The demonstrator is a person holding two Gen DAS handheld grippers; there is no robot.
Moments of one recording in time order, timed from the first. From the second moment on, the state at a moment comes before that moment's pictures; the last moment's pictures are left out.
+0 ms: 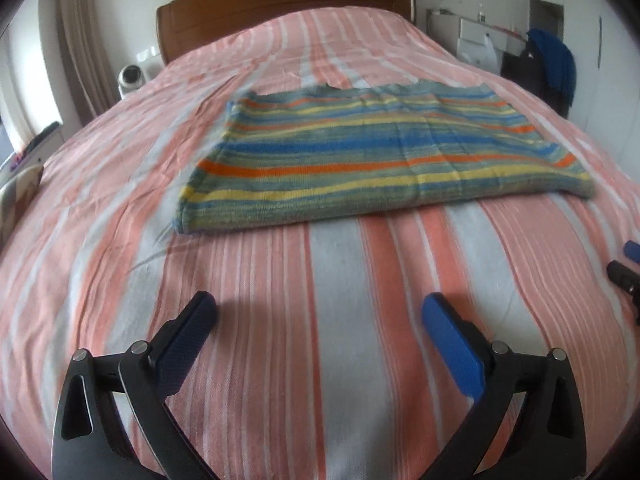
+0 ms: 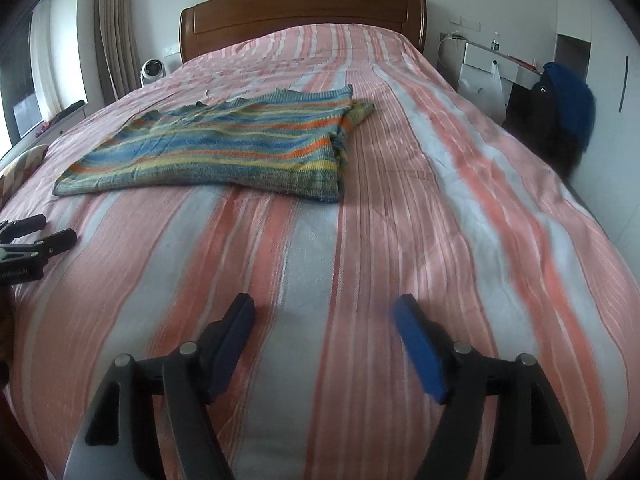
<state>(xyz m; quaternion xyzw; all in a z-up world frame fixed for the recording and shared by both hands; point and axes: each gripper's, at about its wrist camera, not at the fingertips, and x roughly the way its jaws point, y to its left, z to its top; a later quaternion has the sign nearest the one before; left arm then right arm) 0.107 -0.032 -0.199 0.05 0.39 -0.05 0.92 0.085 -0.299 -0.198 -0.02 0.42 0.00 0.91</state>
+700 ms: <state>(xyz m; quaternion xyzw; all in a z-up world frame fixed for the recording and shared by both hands) 0.107 -0.033 -0.199 0.05 0.38 -0.05 0.92 0.084 -0.292 -0.202 -0.04 0.42 -0.01 0.91</state>
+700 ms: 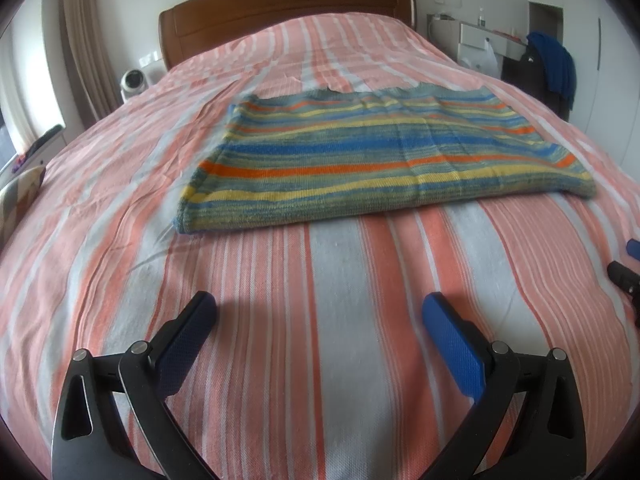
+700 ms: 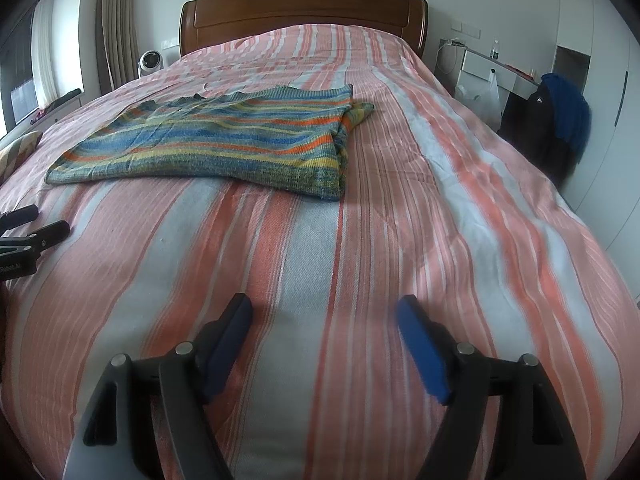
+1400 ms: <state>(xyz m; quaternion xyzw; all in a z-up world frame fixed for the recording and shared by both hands) 0.099 -0.046 -0.185 0.08 0.39 -0.03 0.92 0.083 -0.297 -0.197 -0.03 0.42 -0.01 0.91</state>
